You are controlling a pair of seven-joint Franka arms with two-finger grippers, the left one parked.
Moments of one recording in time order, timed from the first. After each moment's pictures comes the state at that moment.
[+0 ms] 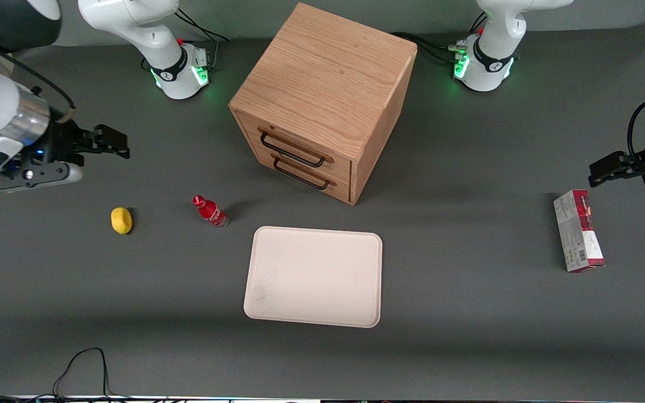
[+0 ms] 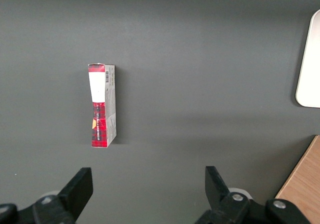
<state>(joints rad) 0.29 0.14 -0.07 -1.41 0.06 1.38 0.16</state>
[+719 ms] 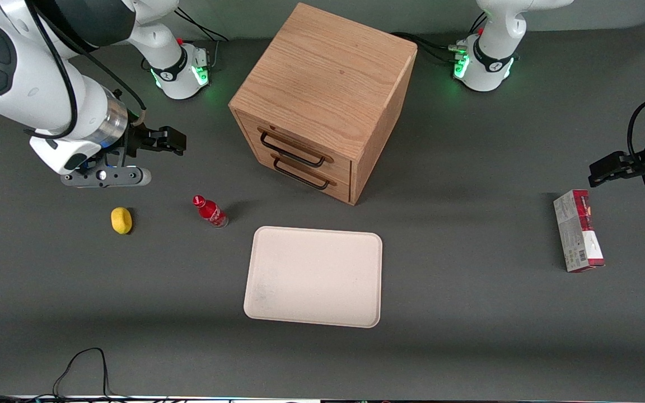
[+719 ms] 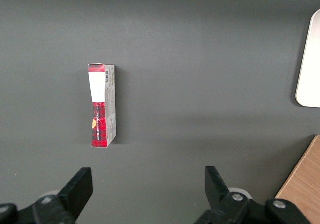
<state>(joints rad) 0.35 0.21 -0.01 -1.34 0.06 1.31 0.35</state>
